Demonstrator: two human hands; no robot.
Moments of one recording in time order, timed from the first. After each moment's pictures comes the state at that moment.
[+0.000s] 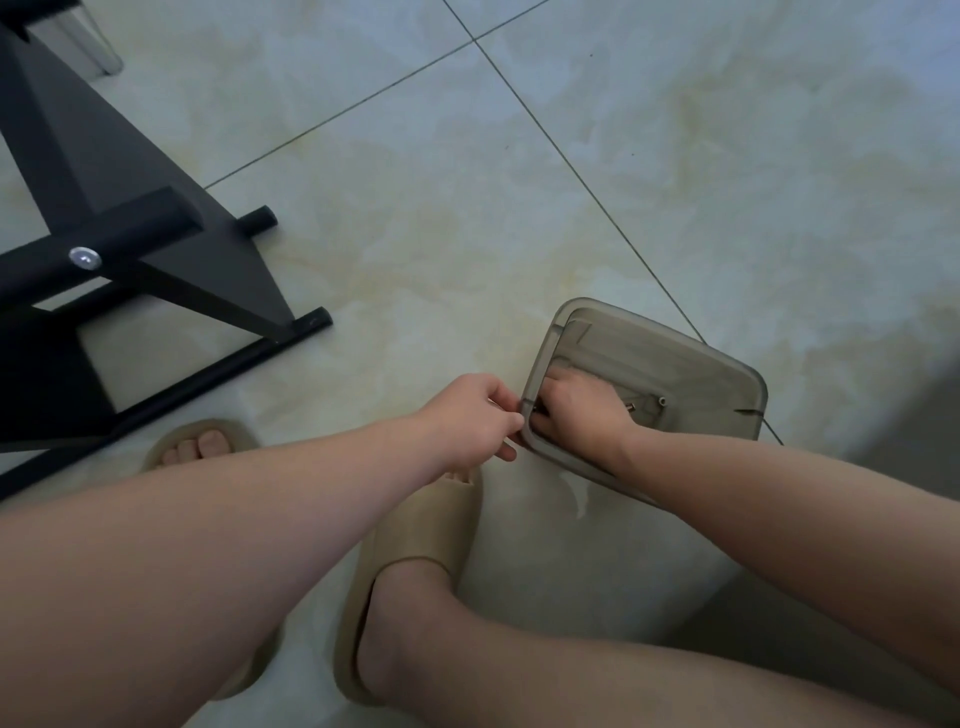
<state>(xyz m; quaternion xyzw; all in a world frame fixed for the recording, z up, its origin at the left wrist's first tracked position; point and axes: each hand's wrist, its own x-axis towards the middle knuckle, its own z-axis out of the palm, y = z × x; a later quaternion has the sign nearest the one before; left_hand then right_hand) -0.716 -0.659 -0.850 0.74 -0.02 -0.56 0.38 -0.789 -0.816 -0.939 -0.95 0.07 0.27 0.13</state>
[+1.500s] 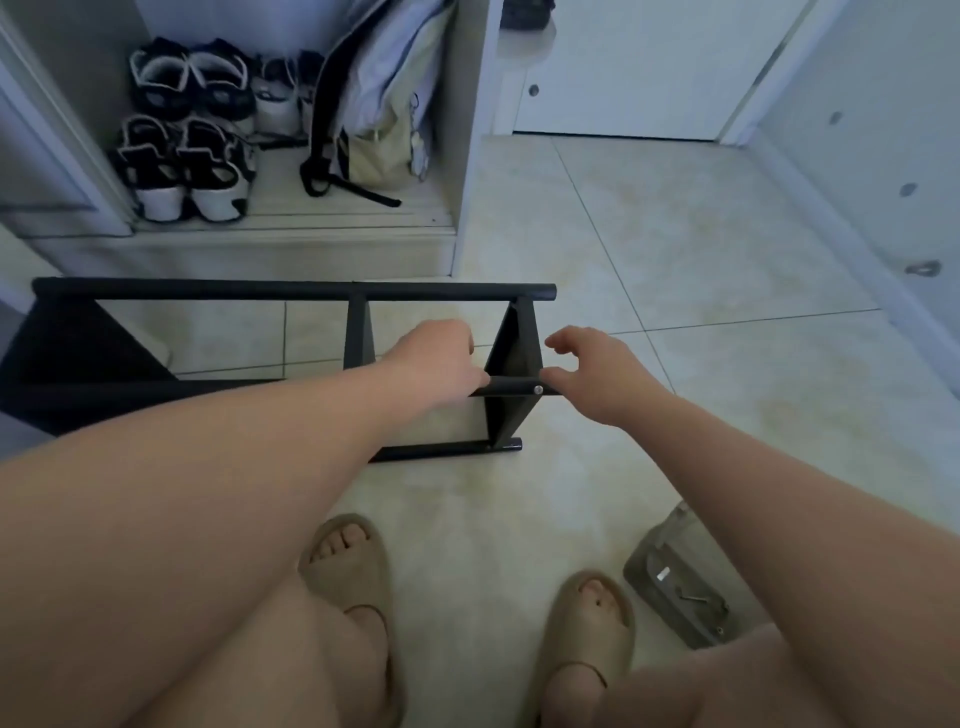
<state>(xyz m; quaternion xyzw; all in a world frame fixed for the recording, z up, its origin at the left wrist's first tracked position) -0.597 -0.400 -0.649 0.96 -0.05 -0.19 0.22 -0.631 -0.594 -0.629 -0.96 0.05 0.14 0.24</state>
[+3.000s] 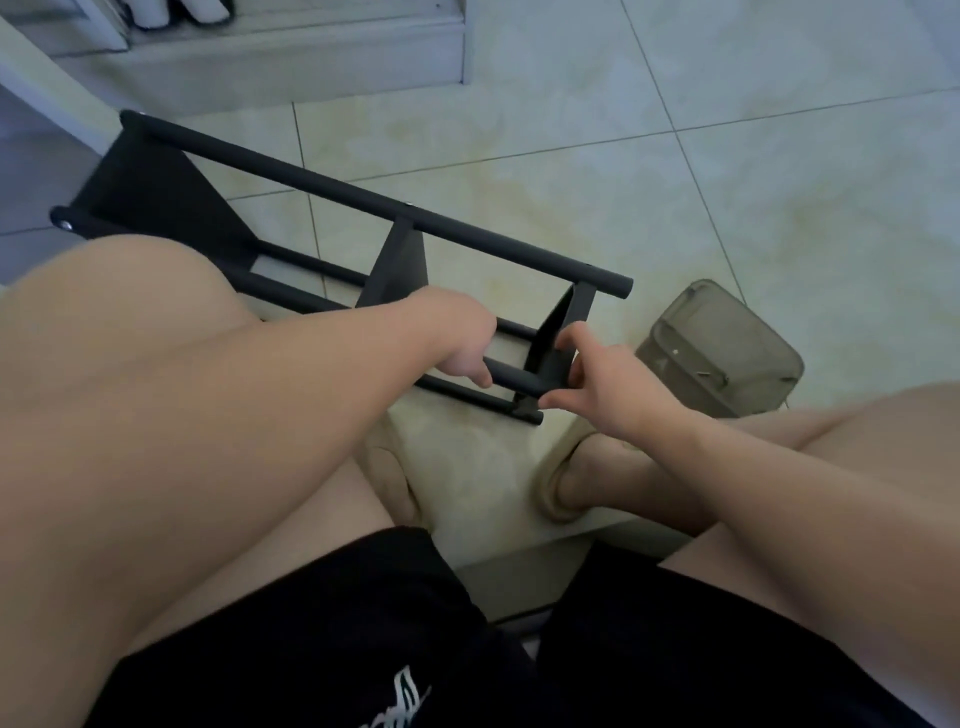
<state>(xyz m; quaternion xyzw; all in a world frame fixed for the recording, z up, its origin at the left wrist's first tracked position) -0.792 -0.388 -0.670 0.87 -0.31 -0.37 -0.11 -0.890 -0.578 -0.682 -0.93 0.02 0.24 0.26</state>
